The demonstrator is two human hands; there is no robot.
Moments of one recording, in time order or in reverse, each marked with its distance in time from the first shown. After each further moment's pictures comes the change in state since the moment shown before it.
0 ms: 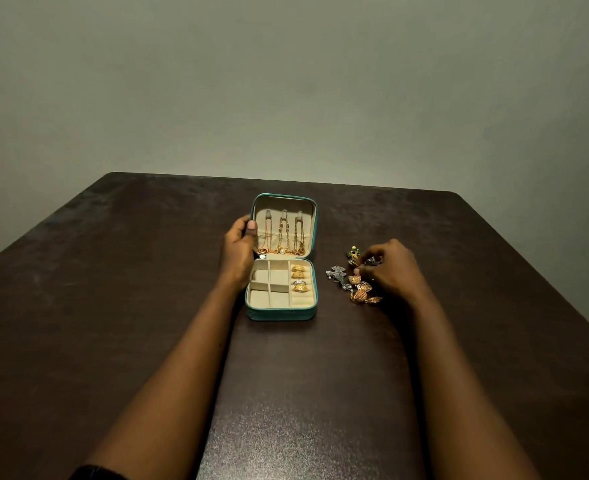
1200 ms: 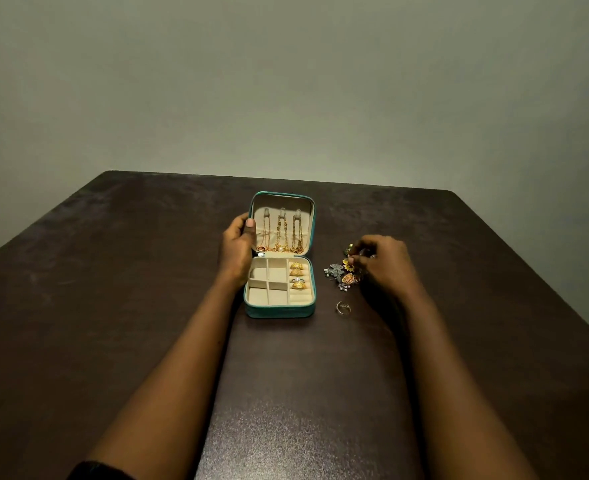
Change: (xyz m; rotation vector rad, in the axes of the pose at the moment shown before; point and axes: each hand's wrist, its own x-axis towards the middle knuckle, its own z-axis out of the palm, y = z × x) left_hand 0.001 0.001 0.002 0.012 0.026 0.010; right_hand 0.004 -0.003 0.008 0.129 0.089 -0.111
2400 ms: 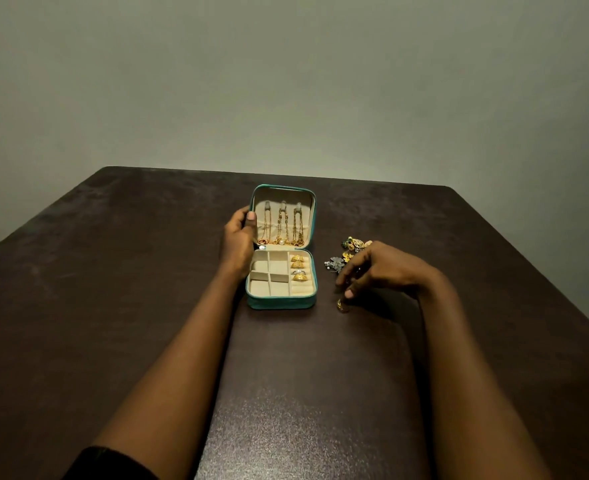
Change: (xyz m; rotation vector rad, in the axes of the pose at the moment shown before) left_hand 0.000 -0.001 0.001 -0.043 -0.018 0.018; right_hand -0.014 -0.015 -0.026 0.026 -0.638 -0.029
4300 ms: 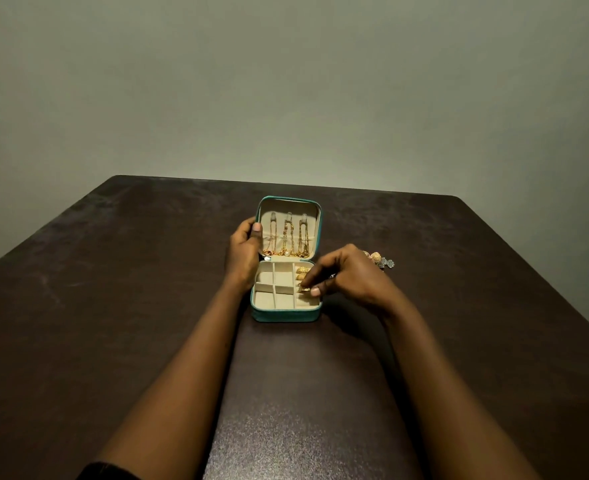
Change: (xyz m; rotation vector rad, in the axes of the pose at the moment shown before) left_hand -0.001 0.000 0.000 -0.012 -0.007 -0.014; right_hand 0.013 -0.043 0.031 0.285 0.150 -0.174
